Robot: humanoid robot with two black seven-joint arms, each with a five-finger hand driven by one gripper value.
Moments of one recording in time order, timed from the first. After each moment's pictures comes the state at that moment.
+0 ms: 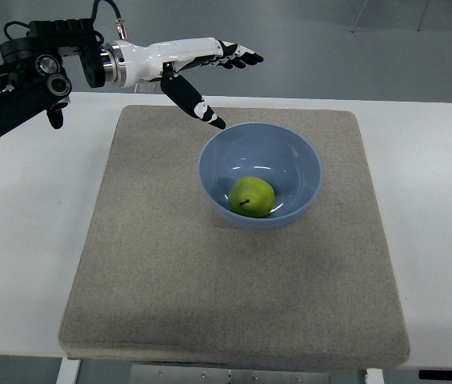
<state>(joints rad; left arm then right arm) -1.19 0.49 -0.44 -1.06 1.02 -0.36 -0.18 0.05 0.00 -0.09 0.16 -0.03 -0.09 0.01</state>
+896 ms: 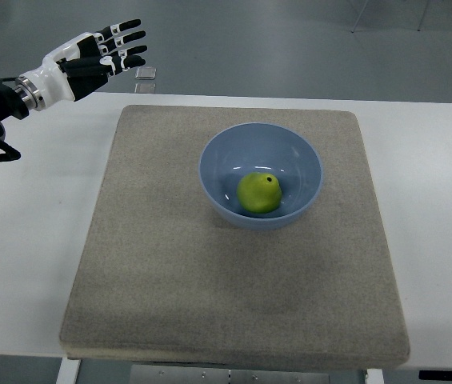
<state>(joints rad) -0.98 0.54 -0.48 -0.67 0.05 -0.57 -0.15 0.05 0.00 -0.09 0.16 -0.03 -0.09 0.01</state>
